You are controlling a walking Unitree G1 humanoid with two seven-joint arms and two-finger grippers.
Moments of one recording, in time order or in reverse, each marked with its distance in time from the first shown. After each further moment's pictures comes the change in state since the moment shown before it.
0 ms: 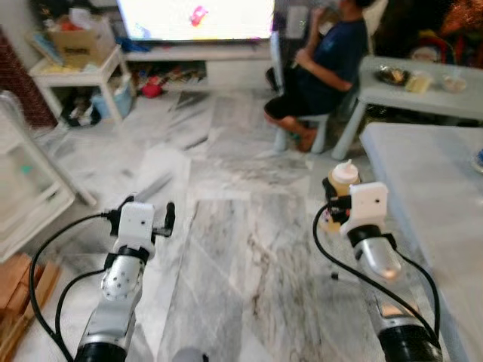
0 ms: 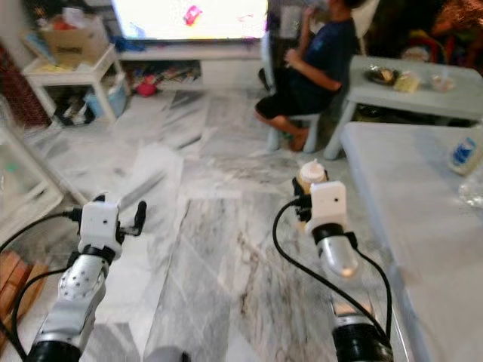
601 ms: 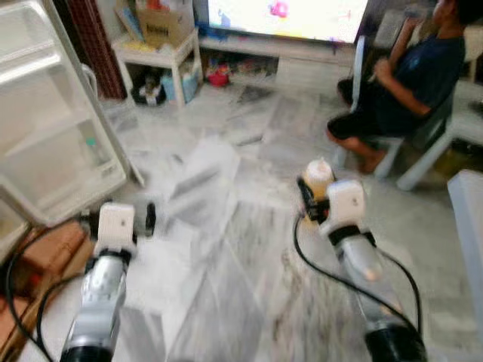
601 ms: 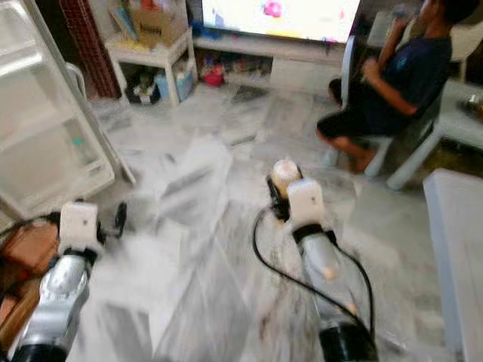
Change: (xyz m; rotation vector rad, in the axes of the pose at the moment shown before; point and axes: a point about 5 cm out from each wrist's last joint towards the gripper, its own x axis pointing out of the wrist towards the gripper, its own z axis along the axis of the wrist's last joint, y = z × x) left arm -0.006 0.000 -0.005 -0.041 0.017 0.030; right arm -0.019 -0.014 -0.012 -0.034 0.030 0.012
